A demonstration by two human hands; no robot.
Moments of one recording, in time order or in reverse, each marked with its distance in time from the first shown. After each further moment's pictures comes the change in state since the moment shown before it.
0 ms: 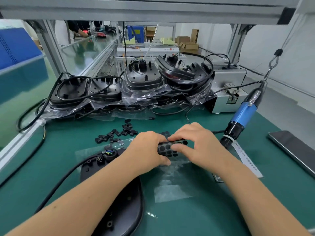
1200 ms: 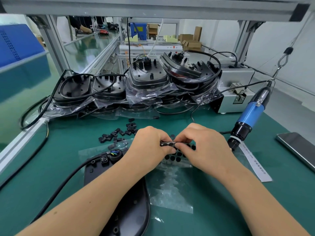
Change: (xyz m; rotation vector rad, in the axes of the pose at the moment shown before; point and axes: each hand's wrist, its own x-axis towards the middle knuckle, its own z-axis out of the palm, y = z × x) left_hand -0.003 -0.002 -0.001 -0.218 0.152 -0.050; right_hand 0.002 -0.015 0.006 -0.187 0.099 0.046
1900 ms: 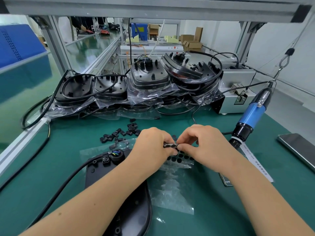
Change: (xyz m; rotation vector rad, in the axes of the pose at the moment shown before) left_hand 0.000 0.005 0.000 0.058 -0.003 0.006; right_hand 0.011 0.002 -0.008 0.130 -0.185 0.124
